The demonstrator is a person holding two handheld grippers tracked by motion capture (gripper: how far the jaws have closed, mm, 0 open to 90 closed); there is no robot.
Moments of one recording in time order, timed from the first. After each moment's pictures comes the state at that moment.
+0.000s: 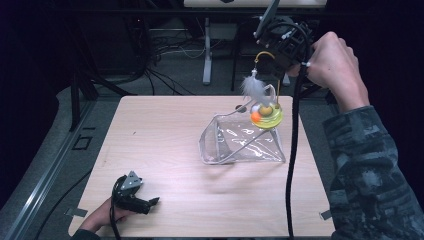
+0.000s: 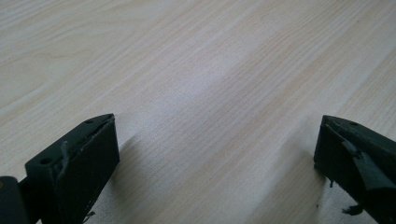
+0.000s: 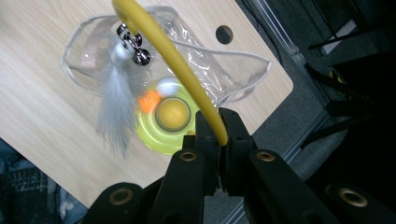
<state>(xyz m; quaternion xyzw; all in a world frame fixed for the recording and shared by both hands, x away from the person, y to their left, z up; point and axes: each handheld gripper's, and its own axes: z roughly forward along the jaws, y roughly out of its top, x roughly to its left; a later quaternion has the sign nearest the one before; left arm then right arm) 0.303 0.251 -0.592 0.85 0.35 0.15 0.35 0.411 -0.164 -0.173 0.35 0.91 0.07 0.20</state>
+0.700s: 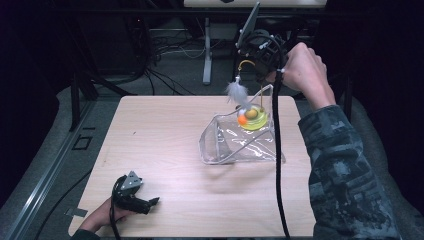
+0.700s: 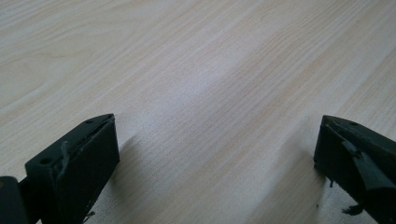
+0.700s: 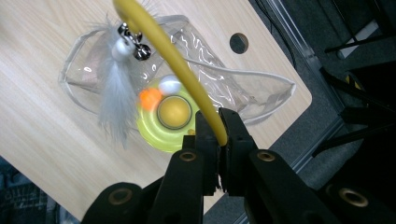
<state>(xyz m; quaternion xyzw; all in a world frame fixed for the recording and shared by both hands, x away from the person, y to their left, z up) 0.303 0.251 -0.592 0.85 0.35 0.15 0.35 0.445 -0.140 -0.211 0.34 0.92 0.07 0.18</state>
